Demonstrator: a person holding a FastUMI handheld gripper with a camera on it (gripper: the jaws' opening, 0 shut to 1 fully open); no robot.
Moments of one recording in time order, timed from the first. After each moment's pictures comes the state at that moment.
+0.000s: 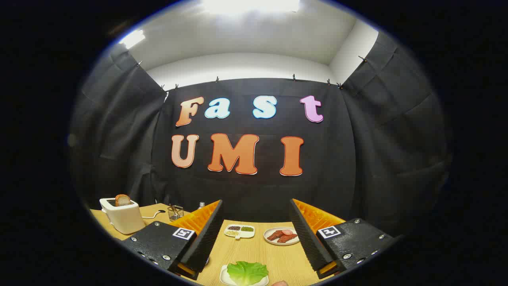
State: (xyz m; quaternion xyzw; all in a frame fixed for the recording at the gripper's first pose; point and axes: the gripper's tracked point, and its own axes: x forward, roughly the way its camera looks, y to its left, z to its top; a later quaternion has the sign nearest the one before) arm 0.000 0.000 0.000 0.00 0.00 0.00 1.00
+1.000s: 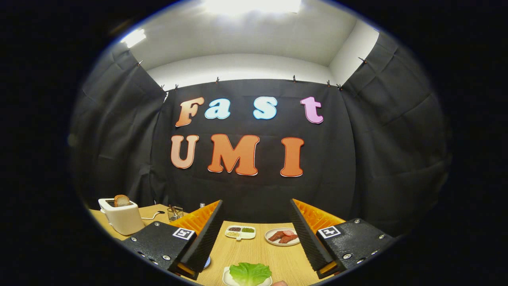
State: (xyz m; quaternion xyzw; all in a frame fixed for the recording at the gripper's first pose) arm 0.003 0.012 -0.009 -0.01 0.00 0.00 1.00
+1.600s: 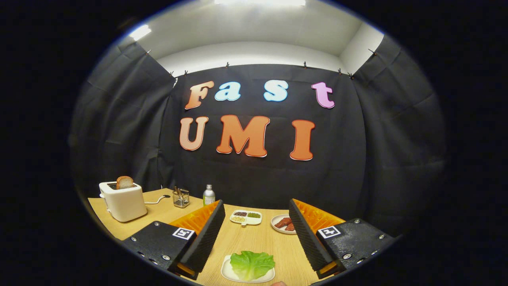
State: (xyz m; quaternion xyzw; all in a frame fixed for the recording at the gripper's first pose) arm 0.004 0.029 -0.069 -0.01 0.06 0.04 1.00
